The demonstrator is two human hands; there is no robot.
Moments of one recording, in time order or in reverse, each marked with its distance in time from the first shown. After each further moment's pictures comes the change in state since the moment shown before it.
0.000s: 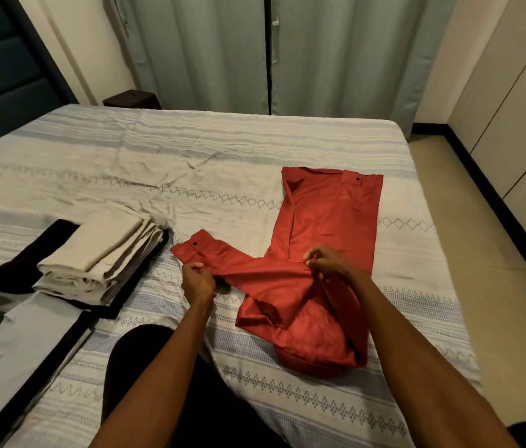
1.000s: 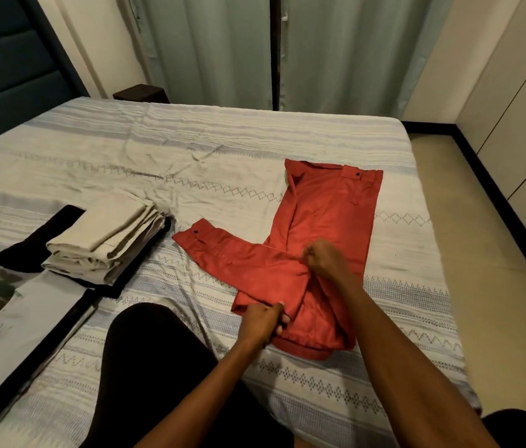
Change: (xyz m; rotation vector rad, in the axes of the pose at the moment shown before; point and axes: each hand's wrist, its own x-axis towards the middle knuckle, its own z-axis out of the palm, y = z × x) left_hand -0.176 -0.031 0.012 0.143 -0.655 0.063; right_hand -0.006 0.025 0.026 -0.298 0.302 -0.207
